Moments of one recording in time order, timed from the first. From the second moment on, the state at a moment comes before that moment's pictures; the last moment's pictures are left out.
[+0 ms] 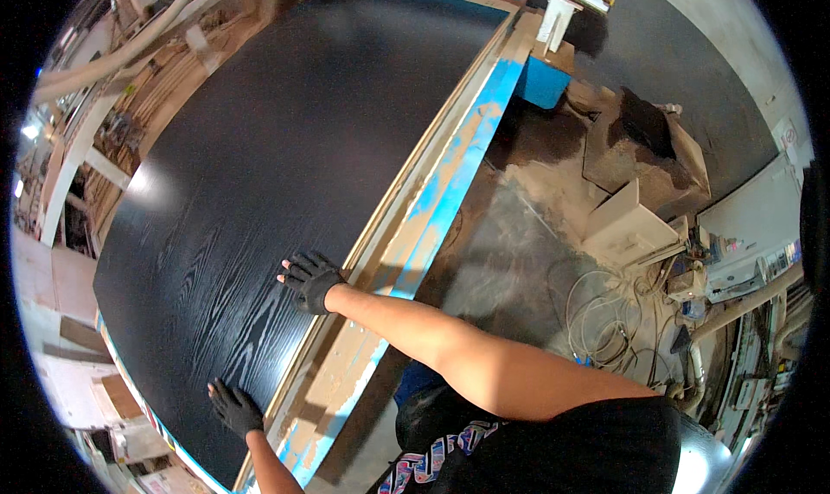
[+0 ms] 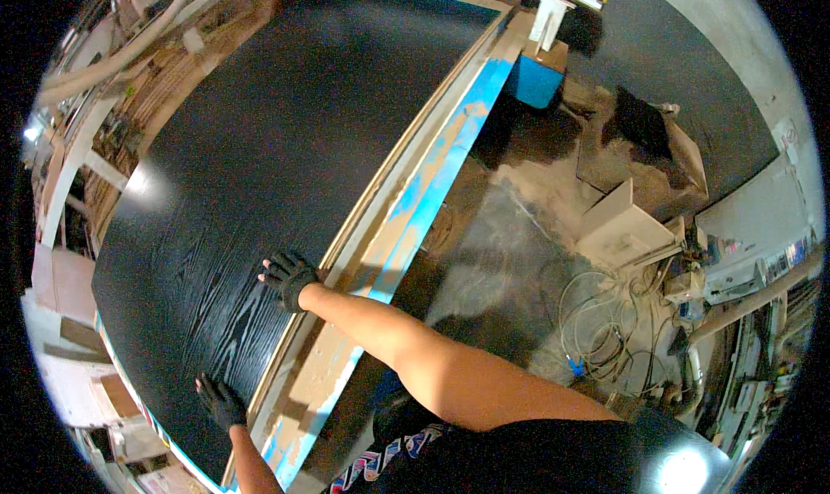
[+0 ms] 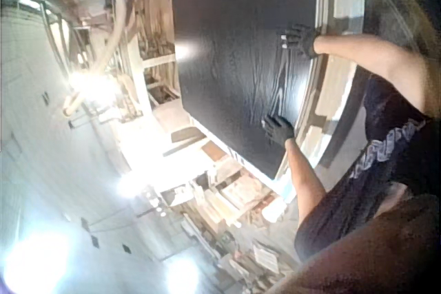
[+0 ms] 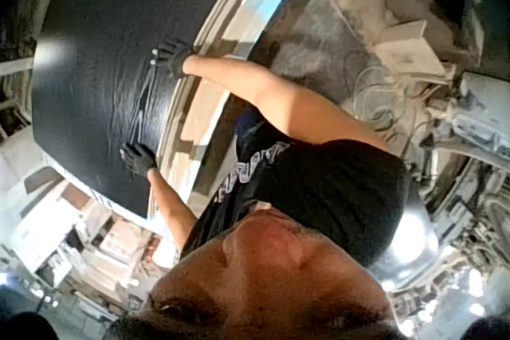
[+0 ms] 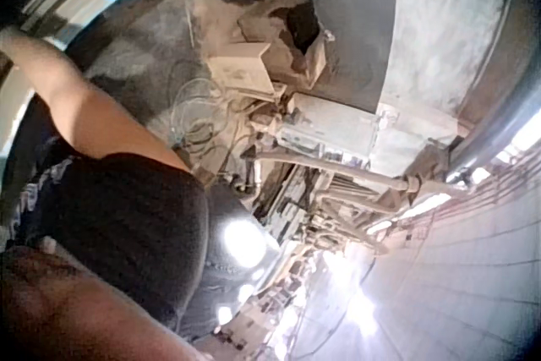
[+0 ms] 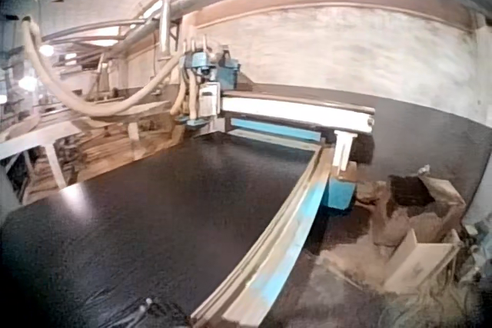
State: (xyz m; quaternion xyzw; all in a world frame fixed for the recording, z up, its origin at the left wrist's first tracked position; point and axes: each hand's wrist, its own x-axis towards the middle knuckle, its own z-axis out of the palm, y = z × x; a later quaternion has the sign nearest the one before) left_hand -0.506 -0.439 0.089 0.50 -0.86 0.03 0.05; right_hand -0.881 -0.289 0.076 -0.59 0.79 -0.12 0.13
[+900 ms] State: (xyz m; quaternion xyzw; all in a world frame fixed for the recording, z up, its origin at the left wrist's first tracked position) left_hand -1.042 -0.309 0.096 0.43 -0.89 0.14 0.01; right_hand -1.201 -0.249 0.082 -0.58 0.78 -0.22 0.13
